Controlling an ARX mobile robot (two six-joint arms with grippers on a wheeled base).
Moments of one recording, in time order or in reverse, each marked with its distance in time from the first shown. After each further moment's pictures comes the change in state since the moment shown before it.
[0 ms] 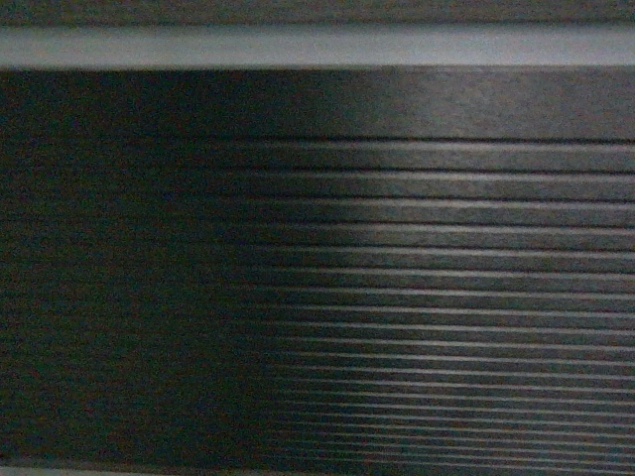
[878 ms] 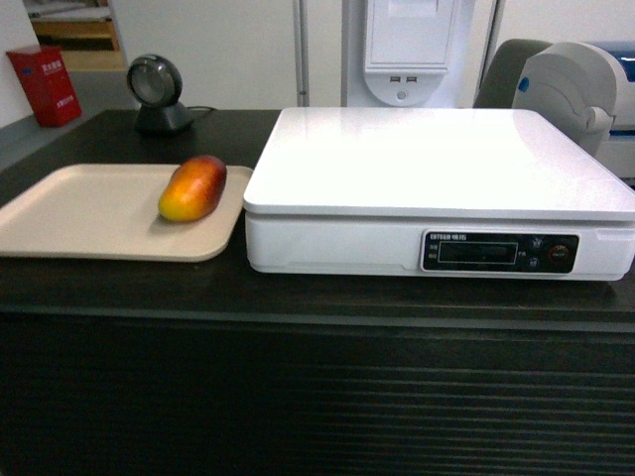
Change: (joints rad) left arm 0.000 0.000 0.000 0.001 0.000 0.000; right arm 0.000 0.000 0.000 0.002 0.000 -0.001
